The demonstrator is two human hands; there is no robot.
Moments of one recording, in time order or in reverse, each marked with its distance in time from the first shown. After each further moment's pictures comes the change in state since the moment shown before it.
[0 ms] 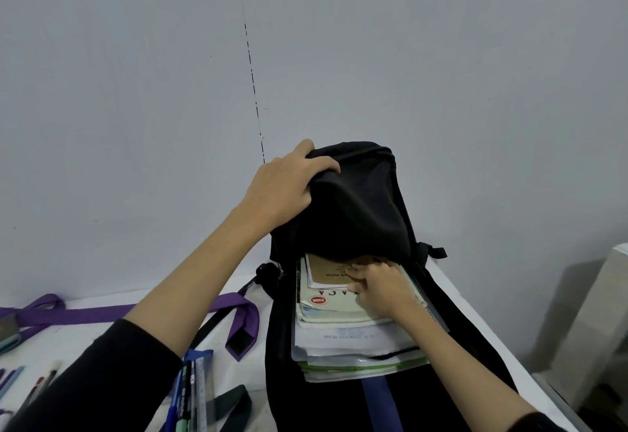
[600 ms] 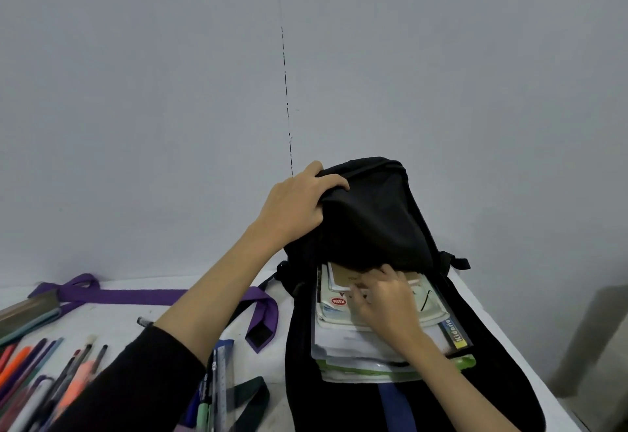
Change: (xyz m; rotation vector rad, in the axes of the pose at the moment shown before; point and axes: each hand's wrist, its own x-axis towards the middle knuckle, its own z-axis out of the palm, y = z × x) left_hand -0.023 -0.015 0.013 -0.048 -0.029 -0.079; right_hand -0.024 -0.042 0.008 0.060 0.582 -0.143
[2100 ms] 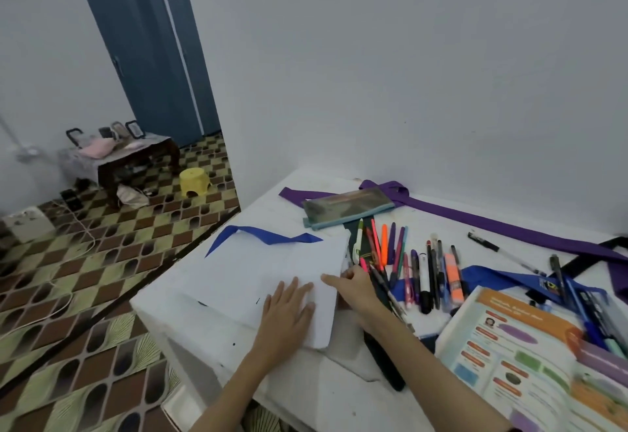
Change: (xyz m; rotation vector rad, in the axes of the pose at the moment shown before) left_hand -0.587 -0.323 -0.088 -0.148 -0.315 -1.049; right_hand -0.088 -0.608 0.134 1.096 -1.055 0.674
